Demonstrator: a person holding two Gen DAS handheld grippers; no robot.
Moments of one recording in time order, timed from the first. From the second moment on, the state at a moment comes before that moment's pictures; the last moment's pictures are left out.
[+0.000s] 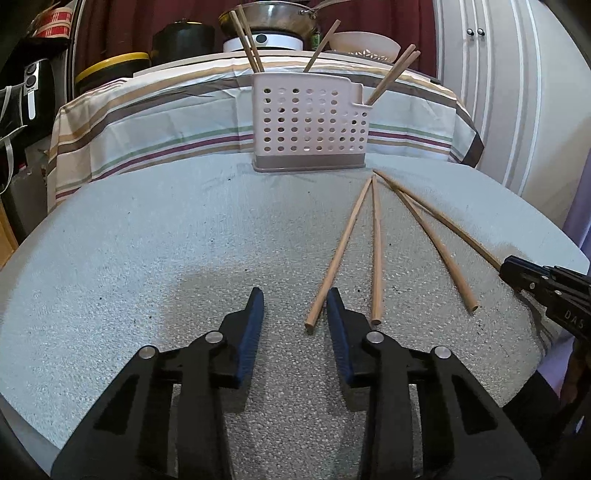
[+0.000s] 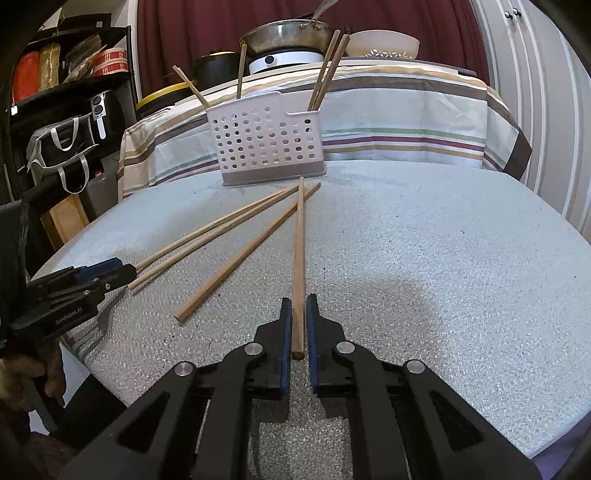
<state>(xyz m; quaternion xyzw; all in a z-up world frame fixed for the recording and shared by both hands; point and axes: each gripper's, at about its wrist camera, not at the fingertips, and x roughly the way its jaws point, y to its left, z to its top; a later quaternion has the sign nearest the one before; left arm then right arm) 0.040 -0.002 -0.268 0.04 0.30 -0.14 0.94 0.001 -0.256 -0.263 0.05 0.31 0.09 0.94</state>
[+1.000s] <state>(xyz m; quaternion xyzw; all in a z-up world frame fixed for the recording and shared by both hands) 0.025 0.002 -0.233 0.04 0.23 -0.13 0.96 -0.011 -0.259 -0.228 0.05 0.26 0.09 0.96</state>
